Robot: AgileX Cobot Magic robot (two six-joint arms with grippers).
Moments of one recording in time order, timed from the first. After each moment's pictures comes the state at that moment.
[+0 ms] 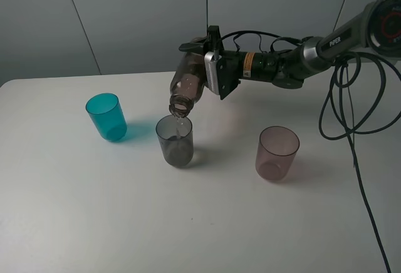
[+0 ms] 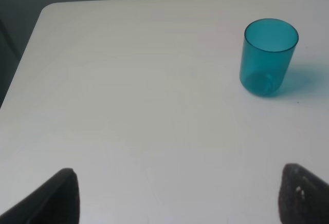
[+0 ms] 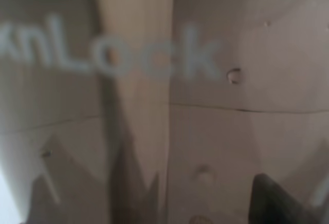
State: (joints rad) left arm -0.04 0.00 -0.51 0.08 1.08 -0.05; right arm 0.29 2.46 -1.52 -1.09 -1.03 -0.97
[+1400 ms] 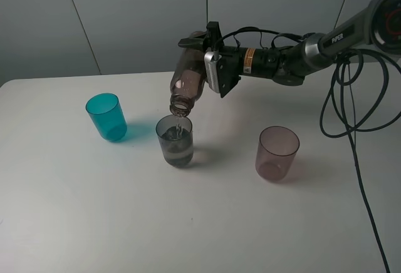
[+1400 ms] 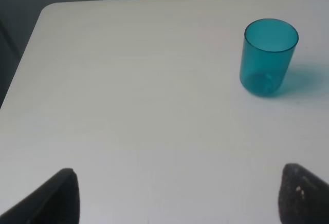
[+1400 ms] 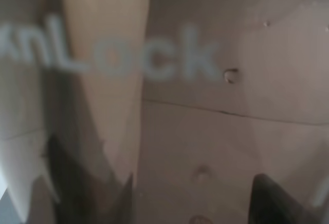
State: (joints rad) left arm -0.04 0.00 -0.51 0.08 1.08 -0.05; right arm 0.29 2.44 -1.52 -1.08 -1.04 -1.04
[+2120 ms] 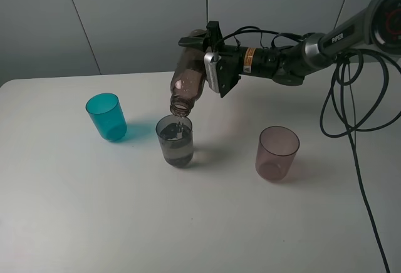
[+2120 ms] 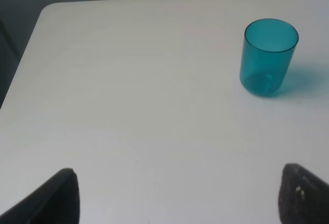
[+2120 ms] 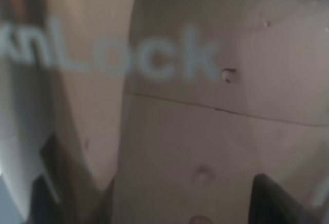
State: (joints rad) left arm -0.04 0.00 -0.51 0.08 1.08 -0.05; right arm 0.29 2.44 -1.52 -1.07 -1.04 -1.08
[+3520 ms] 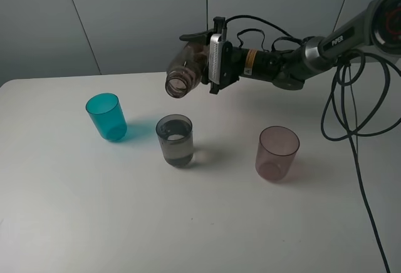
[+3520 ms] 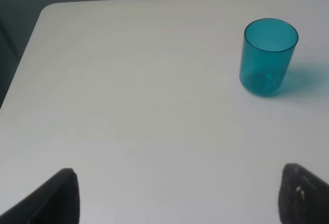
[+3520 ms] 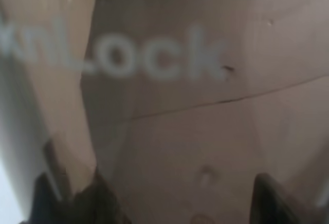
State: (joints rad) left arm -0.04 0.00 -0.51 0.08 1.08 -0.04; right arm 0.29 2.44 -1.49 -1.03 -1.13 -0.76
